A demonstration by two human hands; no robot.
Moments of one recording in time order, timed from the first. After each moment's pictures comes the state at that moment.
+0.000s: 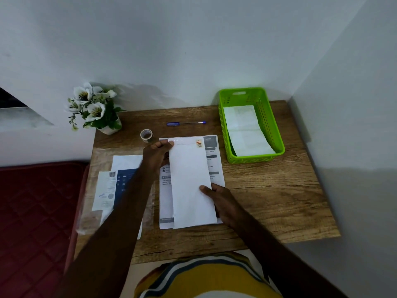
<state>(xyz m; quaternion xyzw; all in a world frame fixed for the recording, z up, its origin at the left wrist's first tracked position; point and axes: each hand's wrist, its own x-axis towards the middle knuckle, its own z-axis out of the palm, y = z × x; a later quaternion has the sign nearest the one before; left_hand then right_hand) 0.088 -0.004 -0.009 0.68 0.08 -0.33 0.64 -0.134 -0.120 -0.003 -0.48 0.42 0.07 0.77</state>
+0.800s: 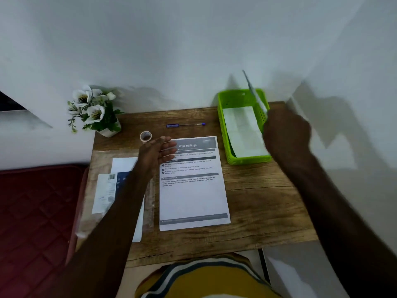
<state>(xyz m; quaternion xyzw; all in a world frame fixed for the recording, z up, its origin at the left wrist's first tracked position) 0.096 0.002 0.012 0.63 0.06 -0.36 0.69 -0.092 -0.245 0.181 -0.93 0.37 -0.07 -0.02</state>
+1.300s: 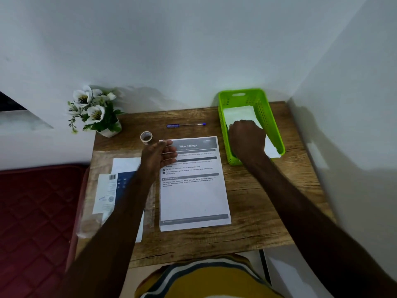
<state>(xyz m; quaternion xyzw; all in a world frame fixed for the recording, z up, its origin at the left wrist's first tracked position) 0.083 -0.001 0.012 0.64 0.09 -0.33 0.69 -0.042 -0.231 0.092 -0.96 0.29 -0.05 -0.02</state>
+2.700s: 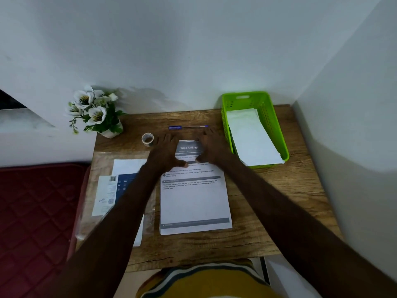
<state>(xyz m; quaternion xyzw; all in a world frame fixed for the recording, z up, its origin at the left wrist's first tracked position) 0.108 -0.022 0.005 0.91 -0.37 -0.17 0.11 0.019 -0.197 0.038 -0.98 0.11 0.12 0.11</state>
